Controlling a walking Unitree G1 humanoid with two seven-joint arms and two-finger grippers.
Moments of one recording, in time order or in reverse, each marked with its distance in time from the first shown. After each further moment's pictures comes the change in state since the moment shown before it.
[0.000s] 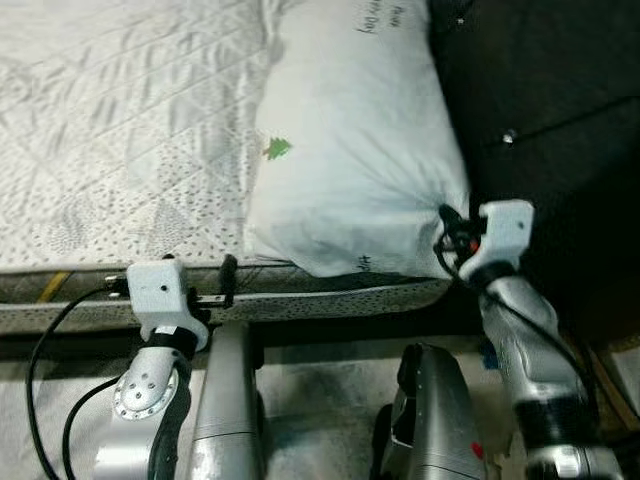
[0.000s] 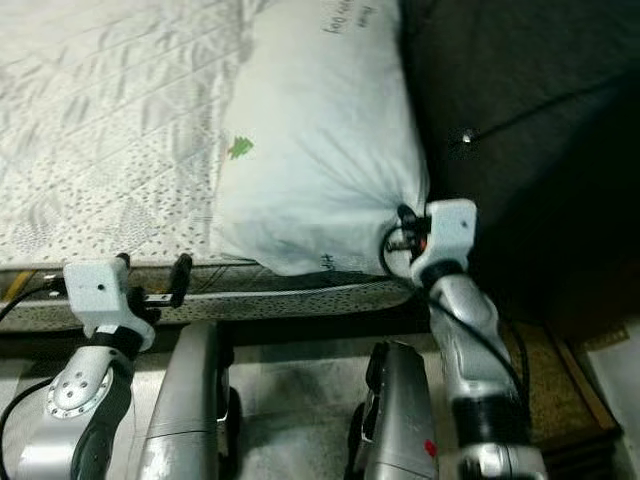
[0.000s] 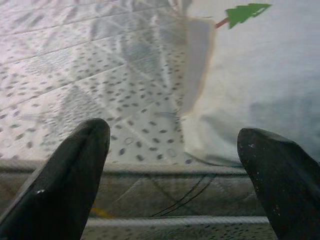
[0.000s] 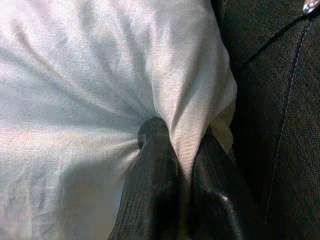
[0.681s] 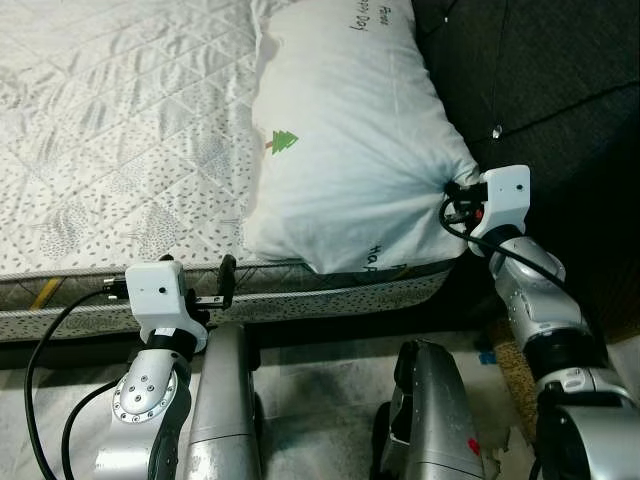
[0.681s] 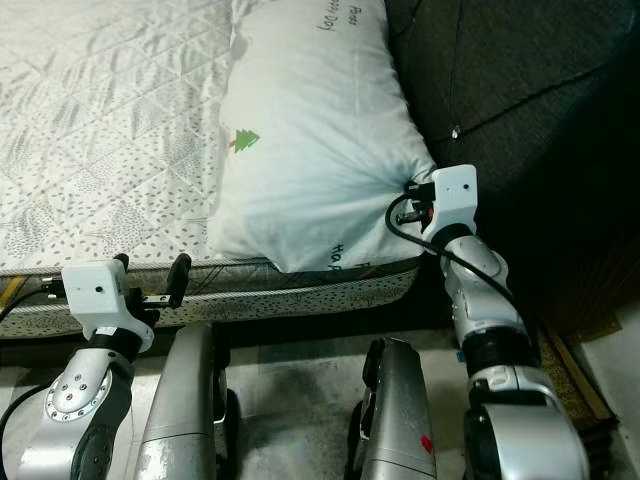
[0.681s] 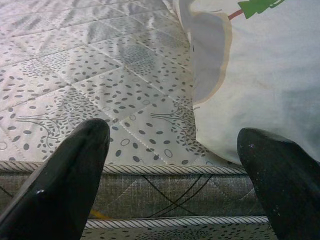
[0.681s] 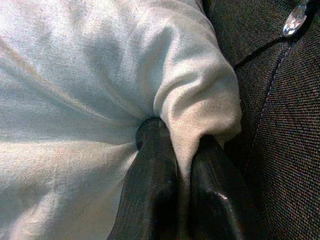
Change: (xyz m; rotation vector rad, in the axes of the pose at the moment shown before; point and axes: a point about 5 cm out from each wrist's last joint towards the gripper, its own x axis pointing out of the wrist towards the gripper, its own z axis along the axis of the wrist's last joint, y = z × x) left arm -0.002 0.001 -0.001 -0.004 -0.007 0.013; right arm 0.037 -0.028 0.011 -0.108 0.043 0.008
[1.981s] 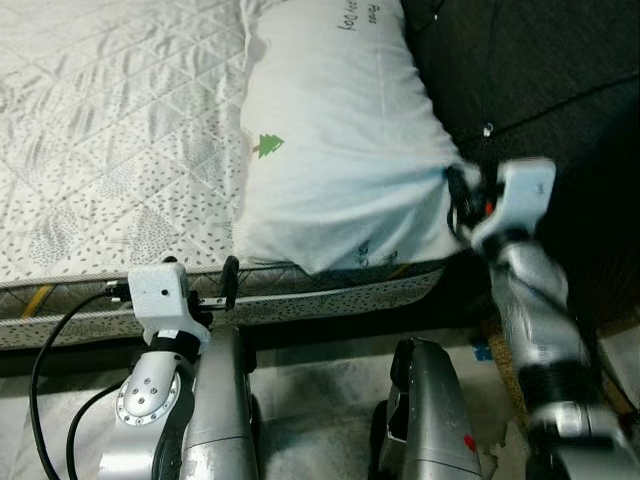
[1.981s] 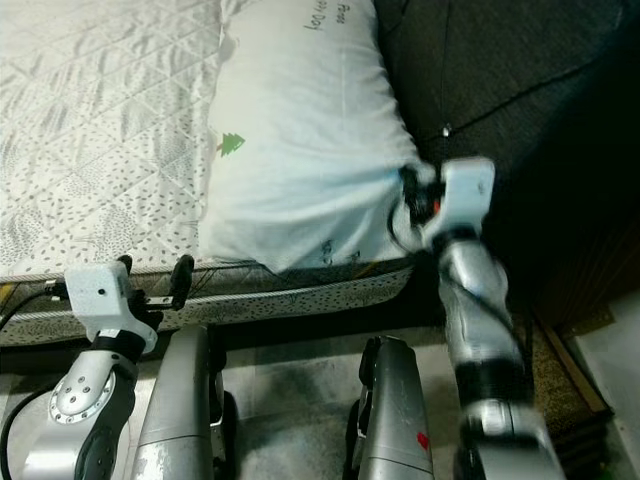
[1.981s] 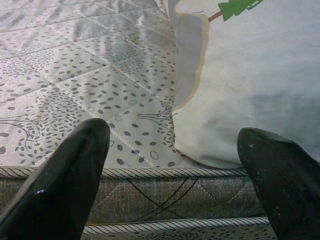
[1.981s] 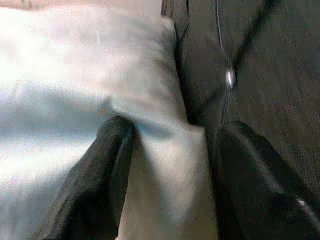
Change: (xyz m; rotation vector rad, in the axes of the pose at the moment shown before) left arm -0.002 -0.003 -0.004 -0.017 -0.002 -0.006; right arm -0.032 0.013 0.004 0.054 -0.180 -0.059
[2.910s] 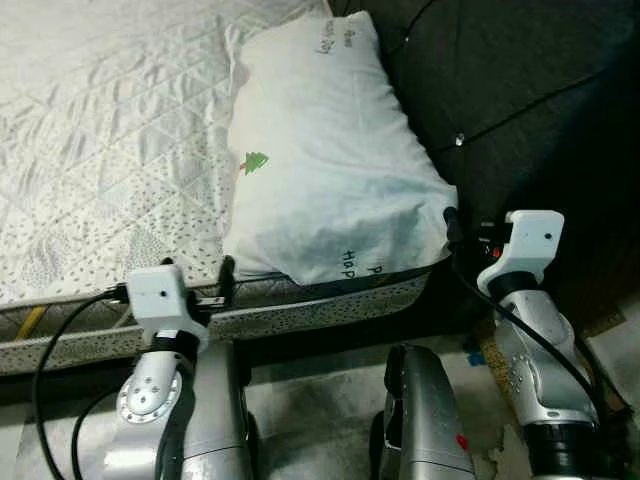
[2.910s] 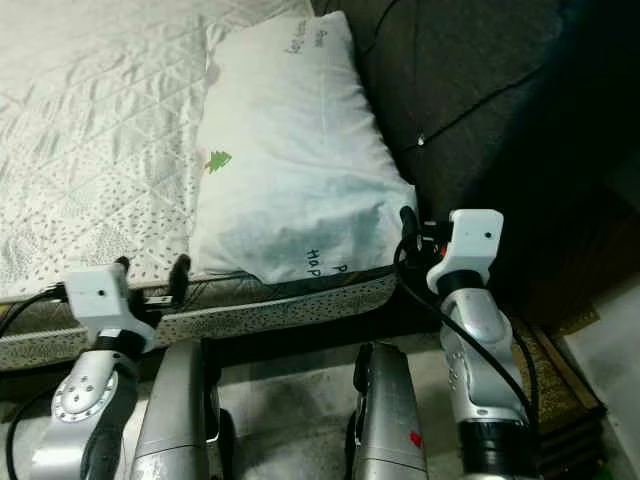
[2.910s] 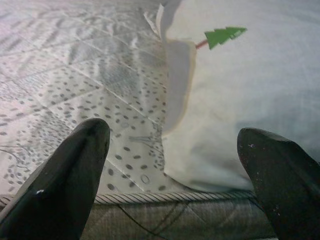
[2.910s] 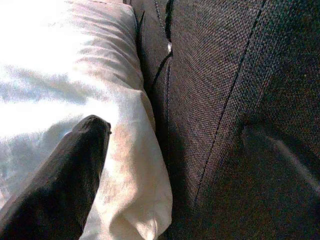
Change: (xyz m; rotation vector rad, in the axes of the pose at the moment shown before) left arm 0.005 0.006 -0.005 -0.013 -0.021 0.034; right arm -0.028 0.007 -0.007 0.048 0.089 -0.106
